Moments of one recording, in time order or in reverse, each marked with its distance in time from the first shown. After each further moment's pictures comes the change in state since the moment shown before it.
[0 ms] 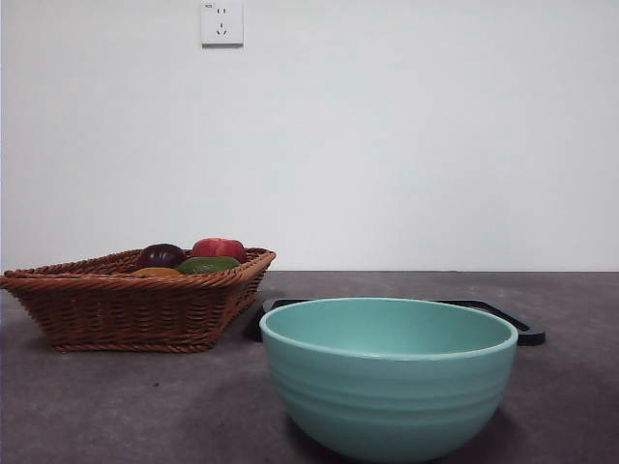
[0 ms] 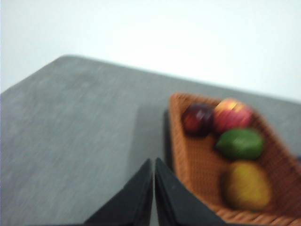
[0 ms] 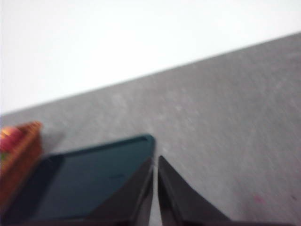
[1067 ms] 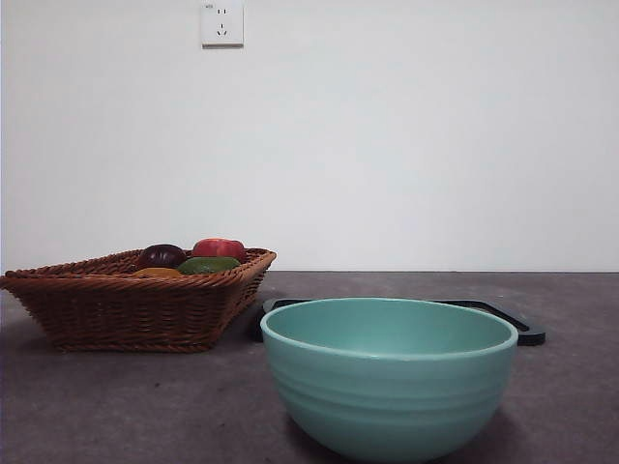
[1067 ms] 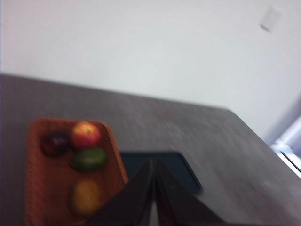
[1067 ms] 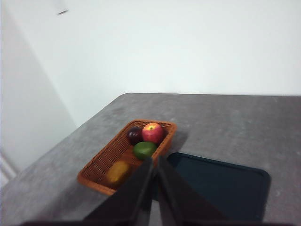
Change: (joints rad) left arm -0.013 0.437 0.908 -0.575 0.488 -0.097; right arm 0.194 0.339 0.833 -0.525 -0.288 -0.111
